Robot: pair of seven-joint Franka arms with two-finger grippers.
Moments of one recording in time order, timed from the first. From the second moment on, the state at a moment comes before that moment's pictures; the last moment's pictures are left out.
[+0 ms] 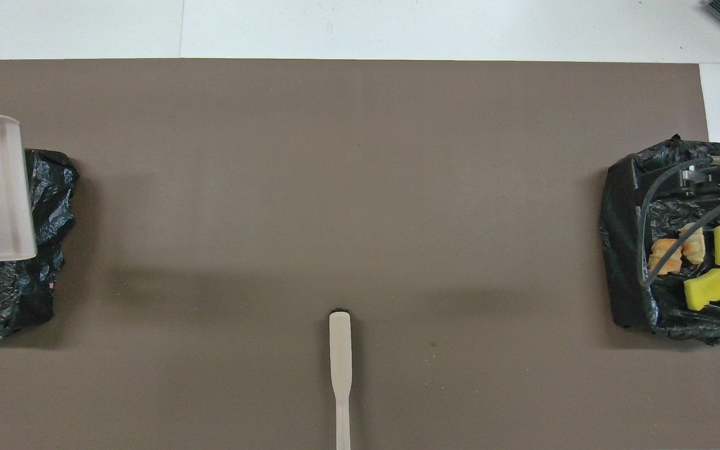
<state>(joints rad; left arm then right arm) 0.15 0.15 -0.11 -1.47 0.70 1.57 1.36 -0.14 0.03 0.14 -1.56 0.01 1.59 0.09</state>
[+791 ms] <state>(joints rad) -0.13 0.13 -0.13 -1.49 0.39 1.41 0.83 -0.15 0.01 0.13 -1.56 0.01 1.55 0.09</state>
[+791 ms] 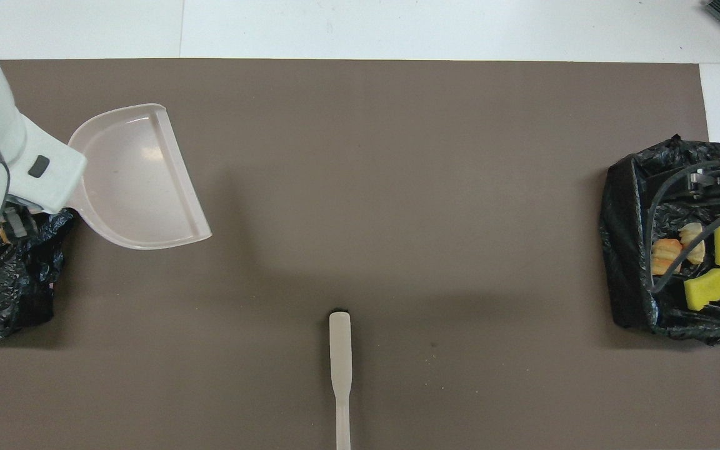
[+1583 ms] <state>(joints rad) -0.40 0.26 -0.14 -1.62 -0.07 1.77 -0.11 -0.15 -0.01 0.13 -1.57 0.02 1.55 0.09</state>
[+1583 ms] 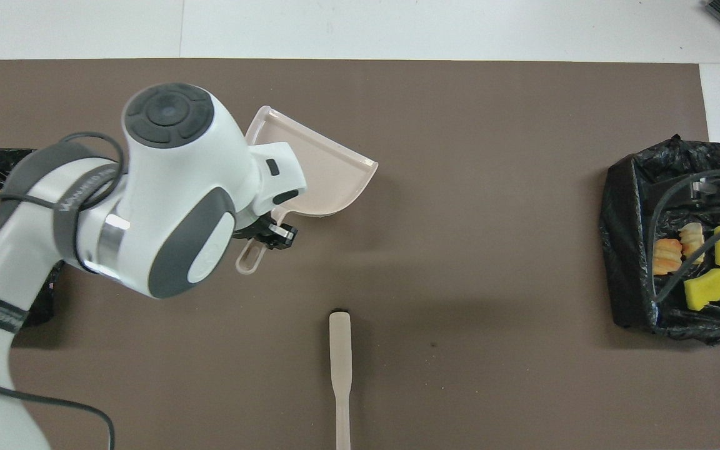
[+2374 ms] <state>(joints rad) -0.52 0.27 -0.14 -1.86 -0.13 2.16 -0.39 -0.15 -0.01 0.13 -1.57 0.02 1.55 0.09</state>
